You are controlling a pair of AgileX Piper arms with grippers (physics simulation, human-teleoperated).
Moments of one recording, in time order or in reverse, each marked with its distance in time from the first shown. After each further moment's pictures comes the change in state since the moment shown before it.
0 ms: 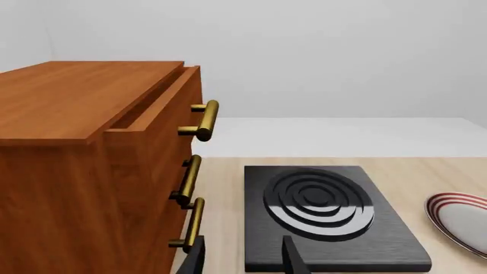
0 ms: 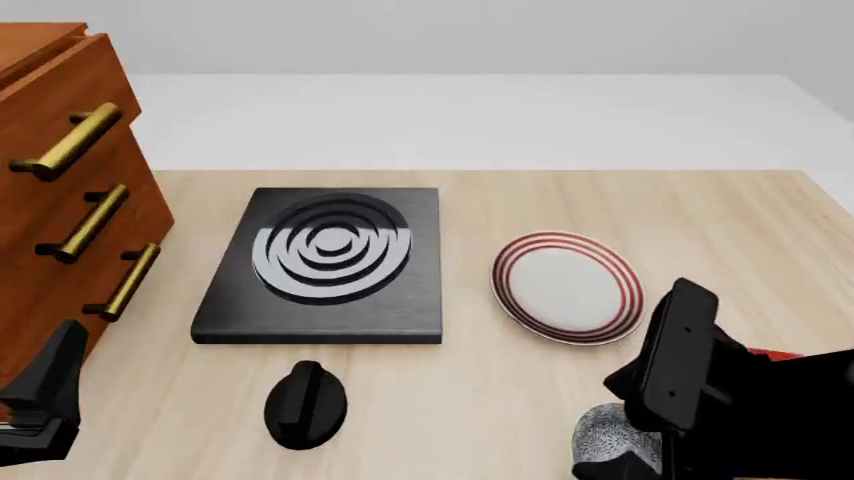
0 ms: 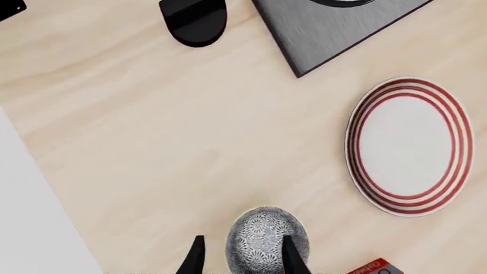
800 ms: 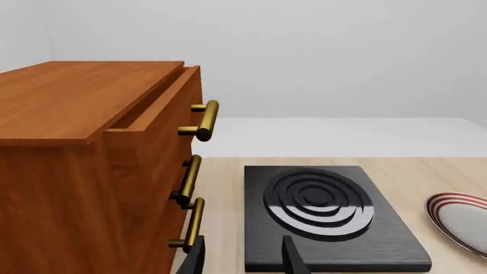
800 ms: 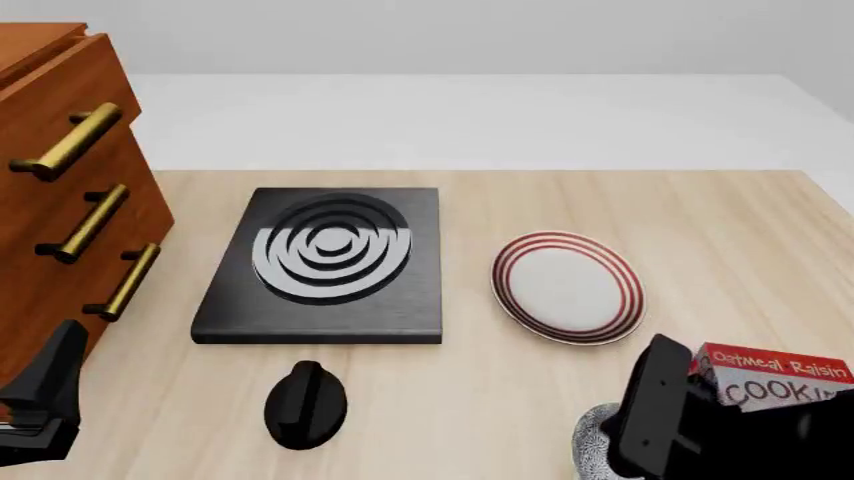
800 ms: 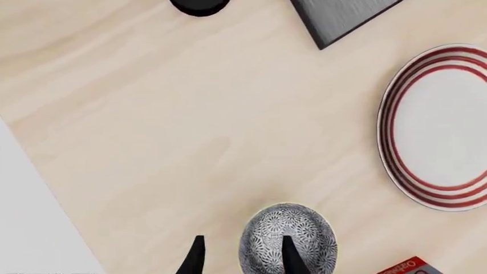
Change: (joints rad) left arm 0.000 0.000 0.000 0.000 0.000; right arm 0.036 0.027 0.147 -0.107 0.067
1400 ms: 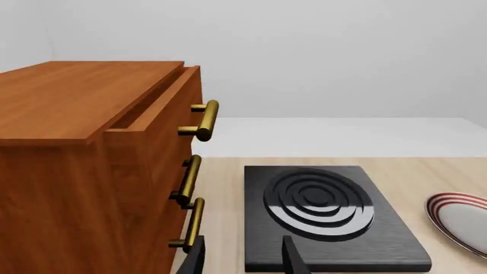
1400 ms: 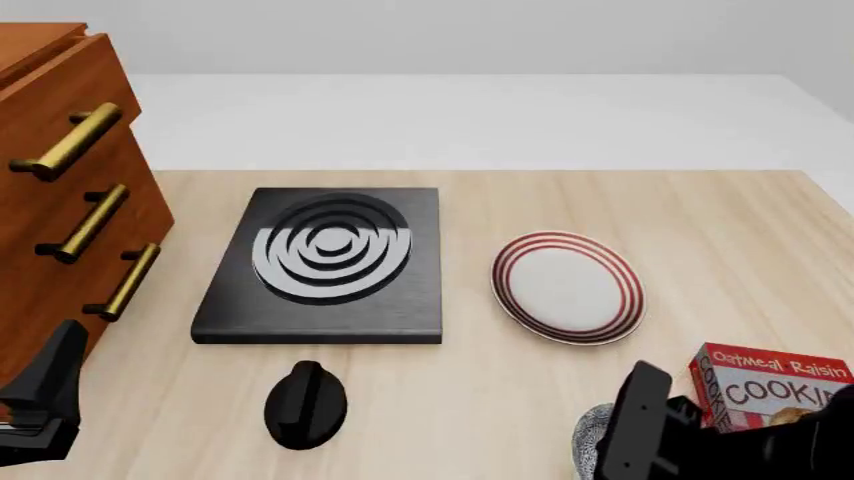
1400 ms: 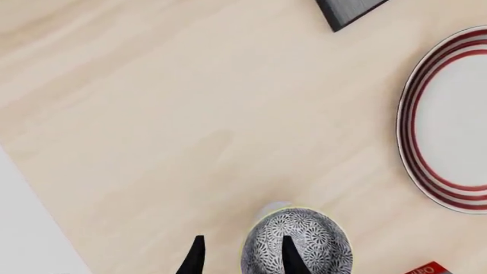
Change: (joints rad) left arm 0.000 0.000 0.000 0.000 0.000; right arm 0.001 0.062 0.087 -0.106 0.000
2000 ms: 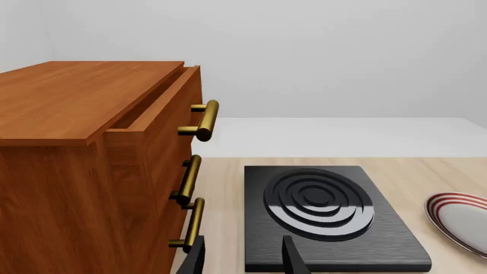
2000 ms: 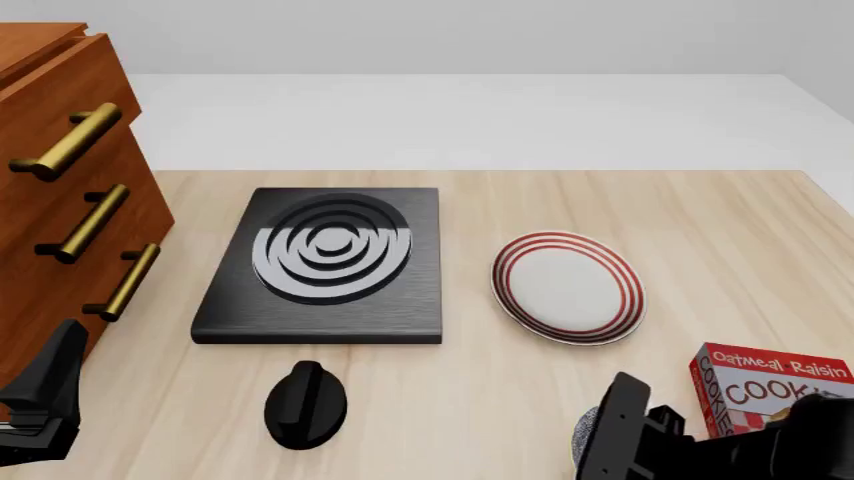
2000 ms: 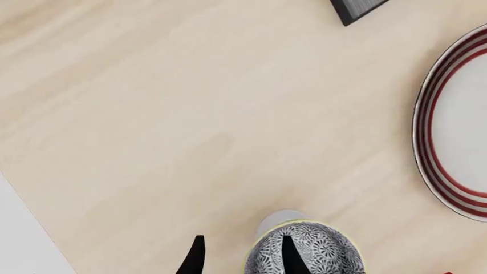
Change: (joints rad) left arm 0.000 0.000 0.000 0.000 0.000; right arm 0.007 0.089 0.039 -0.103 0.013
